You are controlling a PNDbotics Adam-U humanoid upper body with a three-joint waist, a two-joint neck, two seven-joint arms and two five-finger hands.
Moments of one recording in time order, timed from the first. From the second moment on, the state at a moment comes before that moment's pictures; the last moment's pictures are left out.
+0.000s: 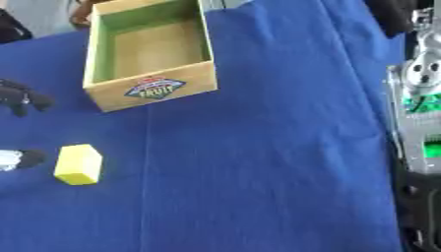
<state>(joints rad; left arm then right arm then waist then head) -0.76 0.99 -0.40 -1.94 -0.45 0.24 -0.87 -0.68 -0.34 -0.10 -1.93 0.38 0.31 -0.22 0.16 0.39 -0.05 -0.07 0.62</state>
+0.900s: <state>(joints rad) -0.78 0.92 -0.49 -1.89 -0.36 0.34 -0.85 -0.68 -0.34 -0.10 -1.92 0.37 0.31 -0.22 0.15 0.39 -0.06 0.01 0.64</state>
